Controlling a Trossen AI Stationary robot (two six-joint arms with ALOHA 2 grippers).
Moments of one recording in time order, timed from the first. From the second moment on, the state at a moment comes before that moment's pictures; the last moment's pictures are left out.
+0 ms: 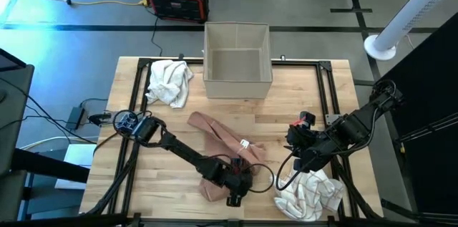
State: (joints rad) left arm -0.47 2.28 1.68 -0.42 -0.10 -0.38; right arm 0.64 1.43 1.59 -1.34 0.46 0.72
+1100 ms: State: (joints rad) left arm -0.83 1.66 1.57 -1.16 0.01 -0.92; right arm 0.26 1.71 1.59 -0.80 0.06 0.29
